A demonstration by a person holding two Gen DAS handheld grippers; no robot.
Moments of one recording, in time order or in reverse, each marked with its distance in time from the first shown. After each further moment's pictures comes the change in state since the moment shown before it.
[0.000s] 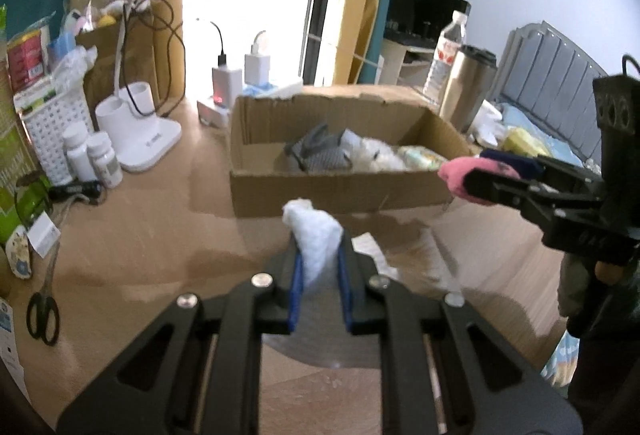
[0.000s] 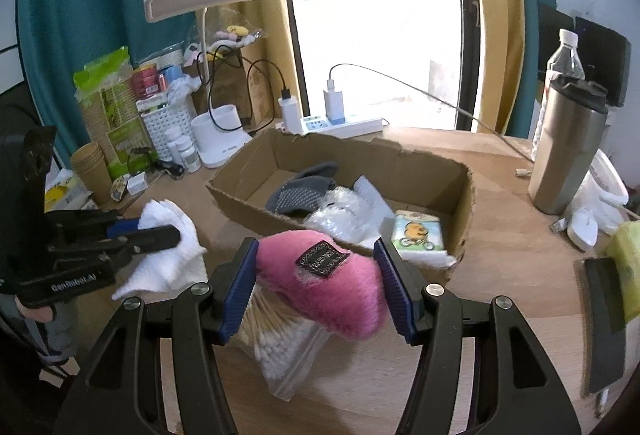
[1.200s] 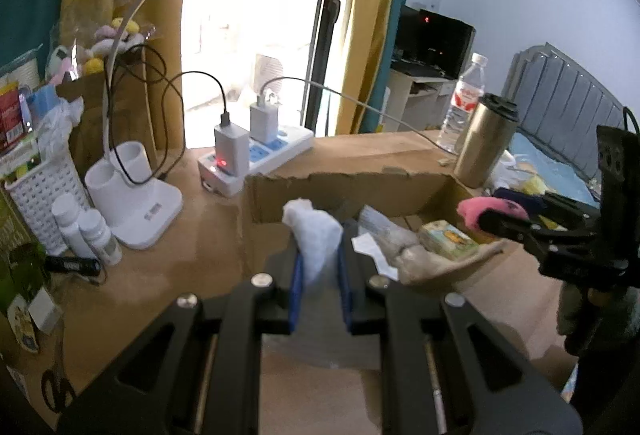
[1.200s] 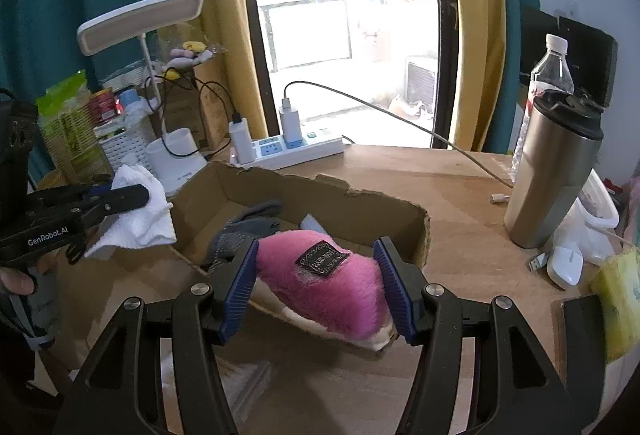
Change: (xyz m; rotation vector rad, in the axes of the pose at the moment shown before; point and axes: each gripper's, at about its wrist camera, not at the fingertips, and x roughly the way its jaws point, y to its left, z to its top) left arm 0.022 0.017 0.072 -0.011 -0.095 -0.003; right arm 0.028 -0.046 0.036 0.027 -0.009 -0.070
